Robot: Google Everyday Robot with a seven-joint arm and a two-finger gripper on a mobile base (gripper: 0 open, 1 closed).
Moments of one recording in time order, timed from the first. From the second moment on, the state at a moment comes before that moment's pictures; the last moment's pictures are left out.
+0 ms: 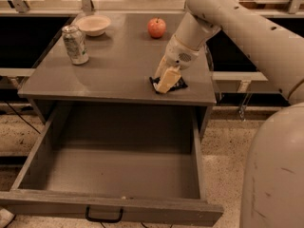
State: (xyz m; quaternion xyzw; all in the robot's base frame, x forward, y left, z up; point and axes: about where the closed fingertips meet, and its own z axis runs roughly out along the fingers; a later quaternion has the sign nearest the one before) arm 0.624 -0.052 0.821 -0.68 0.70 0.17 0.14
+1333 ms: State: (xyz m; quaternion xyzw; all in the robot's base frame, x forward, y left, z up) arm 0.633 -0.048 0.831 -0.69 0.69 0.18 0.14
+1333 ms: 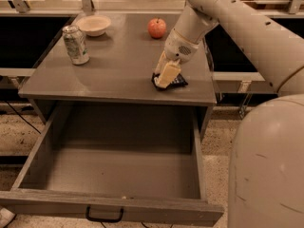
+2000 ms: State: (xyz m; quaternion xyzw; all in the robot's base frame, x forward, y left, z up) arm 0.647 -0.055 0.881 -0.69 0.69 0.15 0.13
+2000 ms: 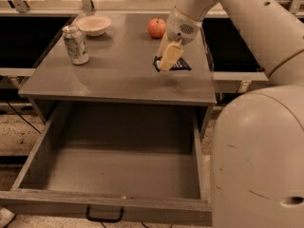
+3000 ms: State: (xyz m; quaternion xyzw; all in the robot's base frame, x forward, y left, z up) arm 0.666 -0.053 0.906 -0.69 0.69 0.13 0.18
